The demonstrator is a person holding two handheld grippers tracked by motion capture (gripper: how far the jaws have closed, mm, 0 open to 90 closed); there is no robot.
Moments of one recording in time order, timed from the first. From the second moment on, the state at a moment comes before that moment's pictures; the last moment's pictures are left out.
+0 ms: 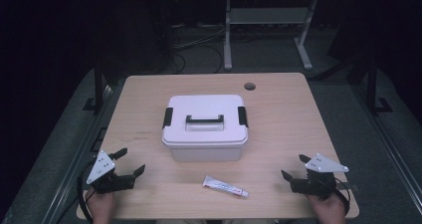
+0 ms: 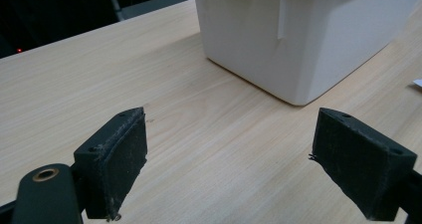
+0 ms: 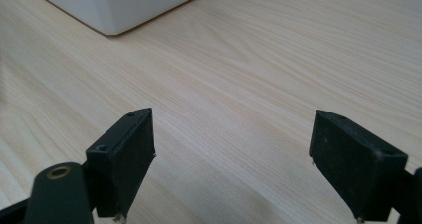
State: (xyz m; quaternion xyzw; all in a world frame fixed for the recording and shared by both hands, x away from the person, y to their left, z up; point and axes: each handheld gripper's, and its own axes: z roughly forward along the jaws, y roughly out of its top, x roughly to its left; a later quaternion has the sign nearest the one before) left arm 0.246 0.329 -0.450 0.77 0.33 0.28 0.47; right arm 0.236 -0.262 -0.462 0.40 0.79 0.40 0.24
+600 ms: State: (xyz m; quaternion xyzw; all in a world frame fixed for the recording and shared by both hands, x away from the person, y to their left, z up) left arm 0.244 0.332 -0.450 0.77 0.33 0.28 0.48; right arm 0.256 -0.256 -0.455 0.36 0.84 0.35 0.20
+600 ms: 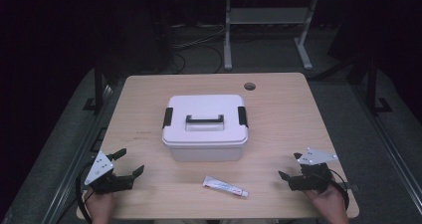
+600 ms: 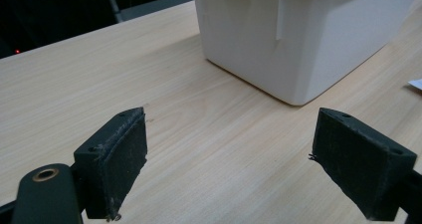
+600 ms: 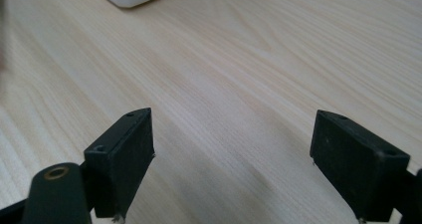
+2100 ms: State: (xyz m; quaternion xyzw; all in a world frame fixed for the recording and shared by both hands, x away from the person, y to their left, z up) left arm 0.244 0.336 -0.450 0.76 0.34 0.28 0.48; right arm 0.320 -0.214 -0.418 0.11 0.99 0.08 0.05
